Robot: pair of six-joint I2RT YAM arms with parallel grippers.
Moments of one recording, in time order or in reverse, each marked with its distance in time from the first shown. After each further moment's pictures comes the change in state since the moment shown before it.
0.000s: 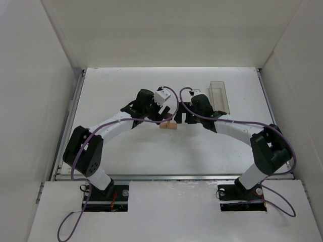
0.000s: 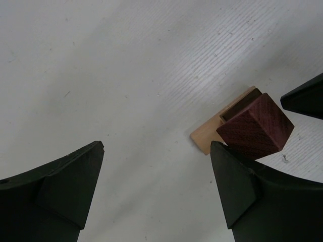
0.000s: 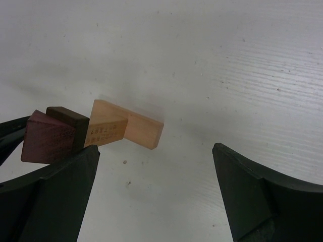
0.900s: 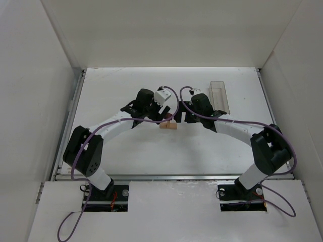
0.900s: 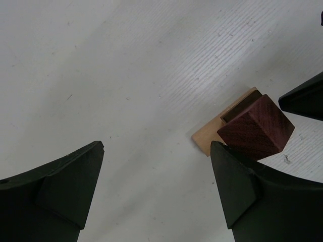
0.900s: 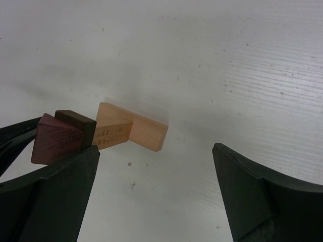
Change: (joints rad) left arm 0.000 0.003 0.007 0.000 0.003 0.016; right arm 0.000 0.000 0.011 0.001 -0.008 0.011
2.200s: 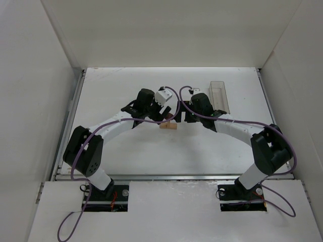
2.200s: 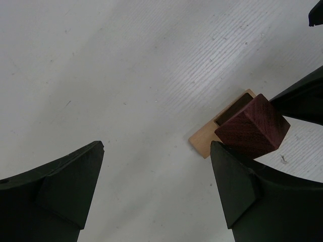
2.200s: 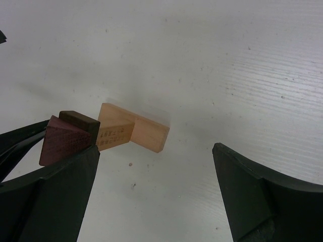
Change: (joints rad) left arm -0.008 0.000 0.006 0.004 0.012 0.014; right arm 0.000 0.000 0.007 0.000 -0.008 -0.015
